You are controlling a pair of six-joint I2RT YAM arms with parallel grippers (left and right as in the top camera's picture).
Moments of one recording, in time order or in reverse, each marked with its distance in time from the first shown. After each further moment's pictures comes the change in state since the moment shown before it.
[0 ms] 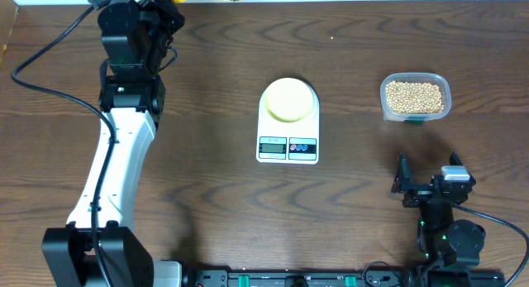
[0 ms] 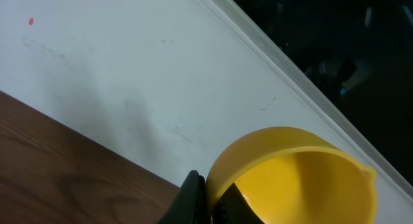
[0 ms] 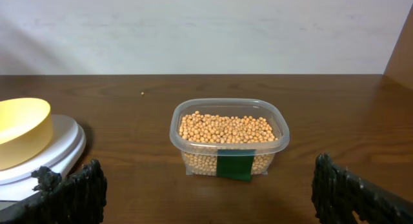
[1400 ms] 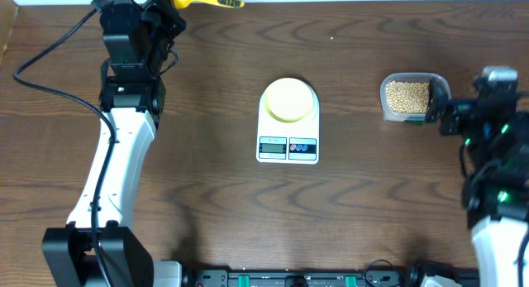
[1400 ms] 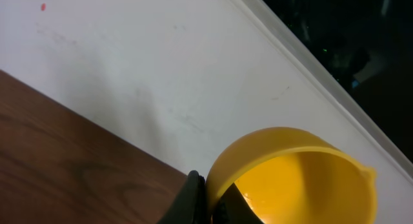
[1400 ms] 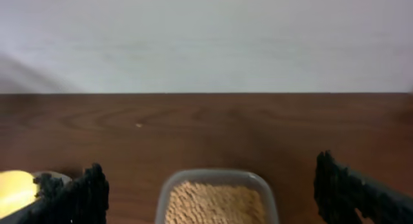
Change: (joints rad) left arm 0.000 0.001 0.000 -0.055 0.000 0.012; right arm -0.201 1.019 0.769 0.044 -0.296 -0.057
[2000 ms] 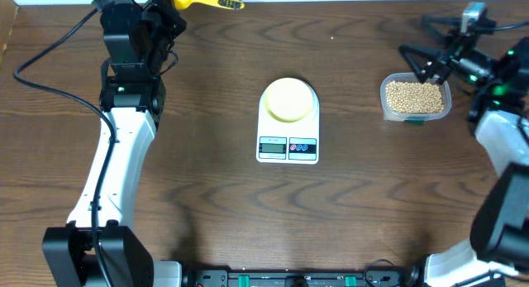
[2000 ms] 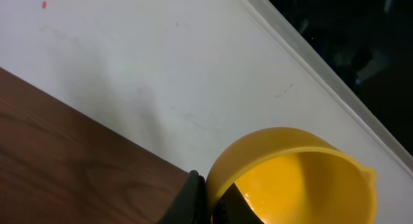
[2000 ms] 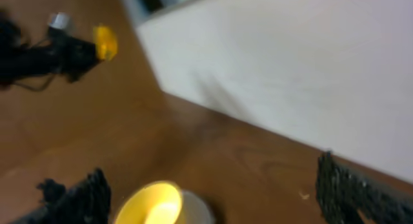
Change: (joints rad) left arm 0.000 0.002 0.000 -0.006 0.000 0.008; right arm -0.018 0.738 0.305 0.792 -0.940 0.401
